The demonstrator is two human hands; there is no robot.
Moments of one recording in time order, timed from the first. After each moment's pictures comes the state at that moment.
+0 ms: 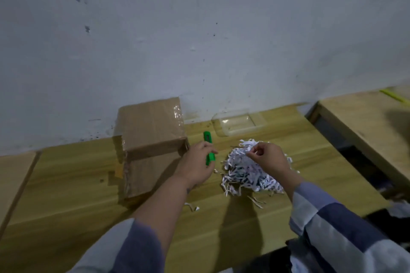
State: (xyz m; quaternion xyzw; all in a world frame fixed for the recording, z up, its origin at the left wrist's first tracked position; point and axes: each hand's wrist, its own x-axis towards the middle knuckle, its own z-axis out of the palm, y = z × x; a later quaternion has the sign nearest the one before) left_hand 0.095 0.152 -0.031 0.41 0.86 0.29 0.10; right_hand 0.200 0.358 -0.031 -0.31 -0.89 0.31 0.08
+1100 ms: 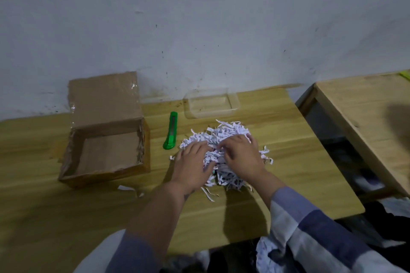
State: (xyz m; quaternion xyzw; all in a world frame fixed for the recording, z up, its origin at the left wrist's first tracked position) left_hand 0.174 0.265 -0.097 0.33 0.92 0.21 0.09; right_hand 0.232 0.426 -0.082 -0.11 -0.97 0.20 0.06
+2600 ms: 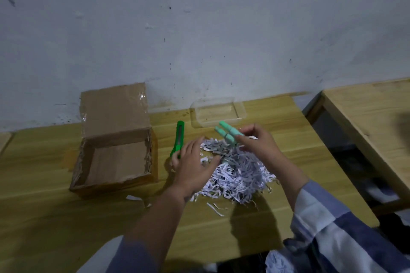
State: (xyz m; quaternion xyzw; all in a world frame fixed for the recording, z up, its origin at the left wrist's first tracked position) left_hand 0.168 0.263 -0.067 0.21 0.92 0.31 0.10; right_hand 0.213 0.448 -0.030 -0.26 -0.72 0.65 0.06
